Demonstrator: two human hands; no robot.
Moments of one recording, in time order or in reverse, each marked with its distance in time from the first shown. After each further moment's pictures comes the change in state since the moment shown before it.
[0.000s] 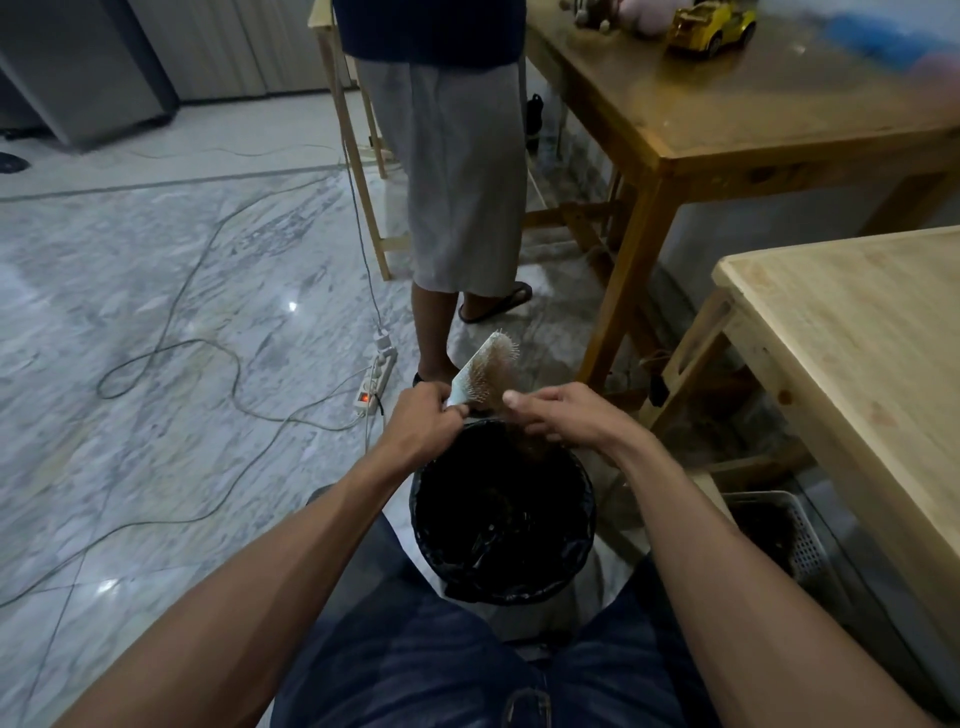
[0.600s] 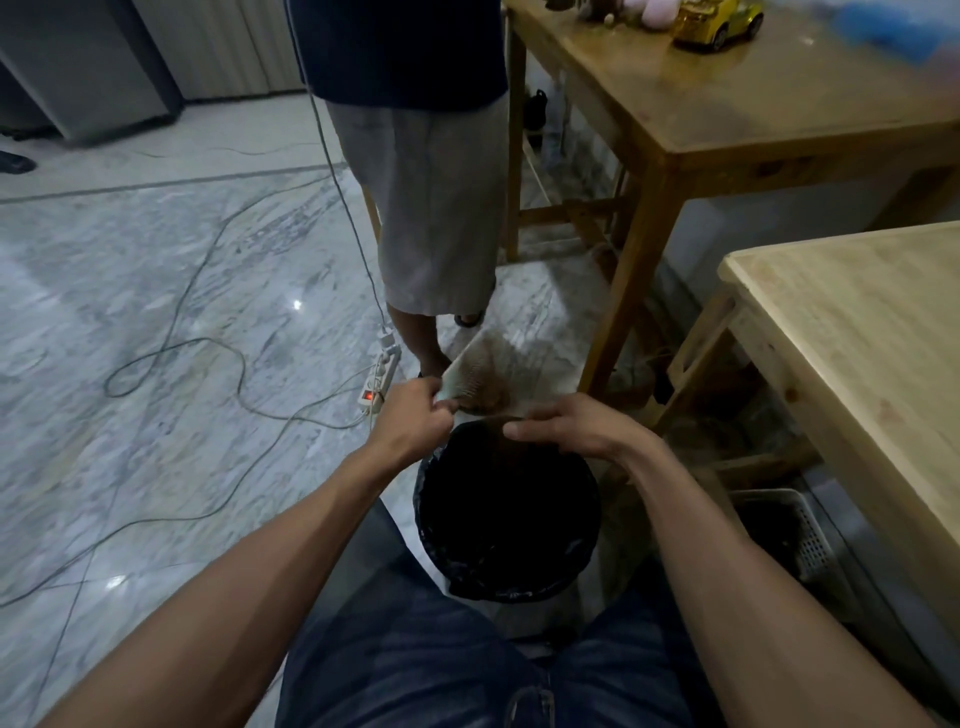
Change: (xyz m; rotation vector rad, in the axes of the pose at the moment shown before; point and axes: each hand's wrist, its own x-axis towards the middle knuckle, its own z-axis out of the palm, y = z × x) left_hand 0.000 -0.009 -0.009 0.049 0.047 0.006; right_hand -0.002 0.005 -0.001 -0.187 -0.060 0.069
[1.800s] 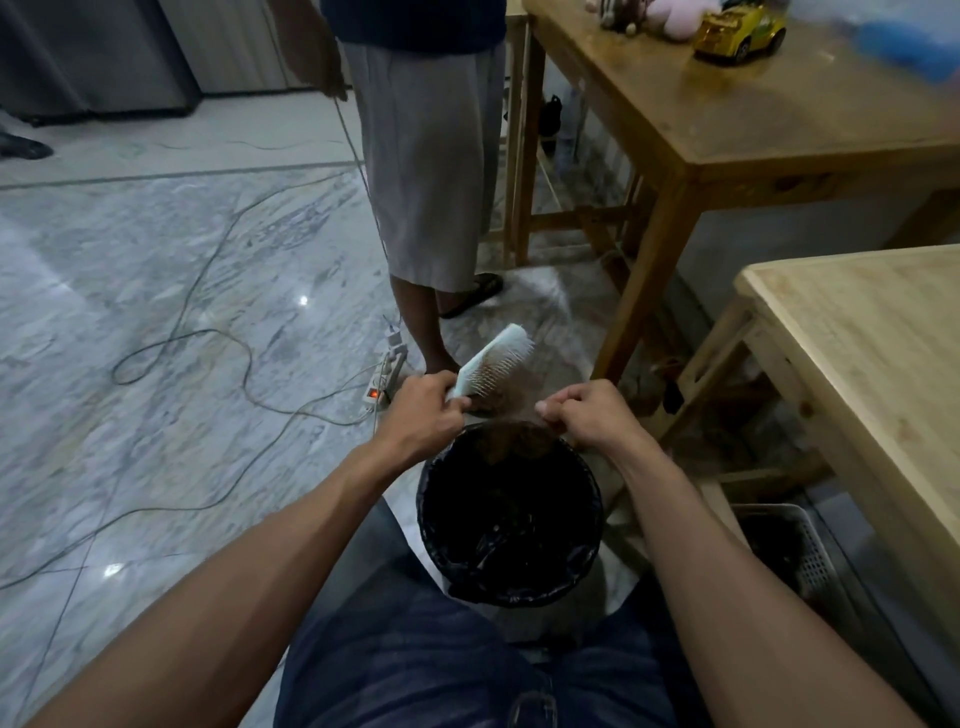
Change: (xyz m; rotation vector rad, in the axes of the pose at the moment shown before) left_hand 0.005 -0.009 0.000 -0.025 0.058 0.137; right_hand 0.027 0.003 0.005 0.196 0.393 0.003
